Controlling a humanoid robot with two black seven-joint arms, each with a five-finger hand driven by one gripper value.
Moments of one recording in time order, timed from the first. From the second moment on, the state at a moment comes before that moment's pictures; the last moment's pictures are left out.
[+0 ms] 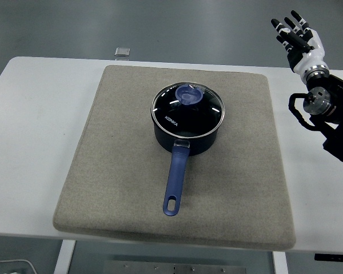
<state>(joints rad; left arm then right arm) -0.01 0.00 -0.01 -0.10 0.12 -0.05 -0.14 1.13 -0.17 0.19 0.42 0.40 -0.04 0.39</state>
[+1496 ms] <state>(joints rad) -0.01 0.00 -0.01 -0.10 0.12 -0.05 -0.14 1.15 -0.20 0.18 0.42 0.16 -0.02 0.39</state>
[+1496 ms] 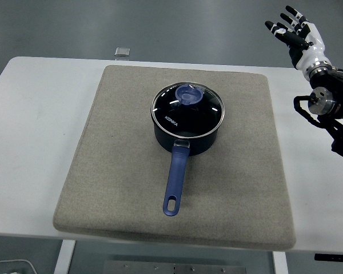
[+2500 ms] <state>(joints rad) -0.01 0.00 -0.01 -0.10 0.12 -0.05 -0.14 1.52 -0.41 0.13 0.75 -0.85 0.49 0.61</state>
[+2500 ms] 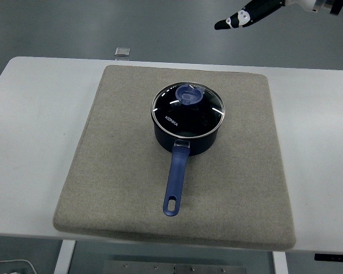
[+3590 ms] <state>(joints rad) -0.01 0.00 -0.01 -0.10 0.12 -0.05 -0.14 1.52 -0.37 -0.02 0.98 -1.34 0.15 0.61</state>
